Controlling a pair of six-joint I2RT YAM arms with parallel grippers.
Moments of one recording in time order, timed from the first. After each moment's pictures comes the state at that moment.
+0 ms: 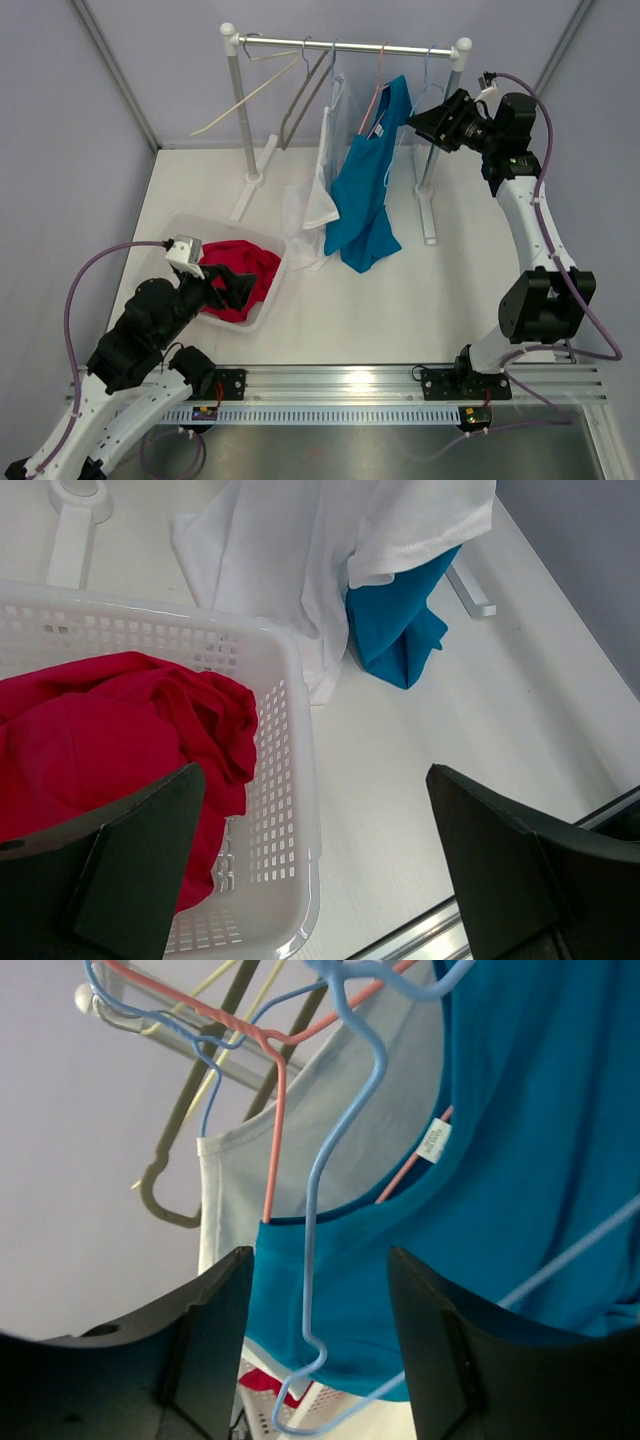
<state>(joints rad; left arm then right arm) -0.63 0.32 0.73 -0.66 -0.13 -0.39 -0.03 1.62 1.56 -0.06 -0.78 0.82</state>
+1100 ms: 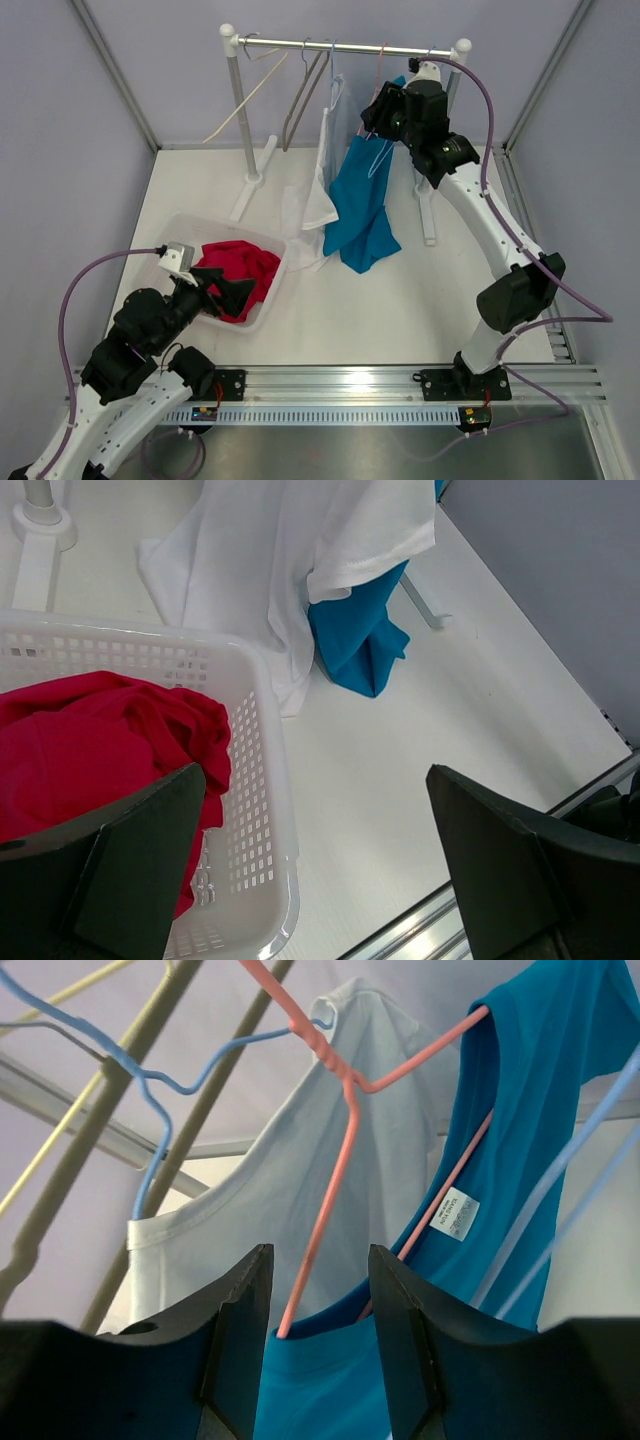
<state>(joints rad) -0.63 0.25 0.71 -0.64 -0.07 -0.39 0.41 1.72 1.86 -0.36 0.09 0.50</state>
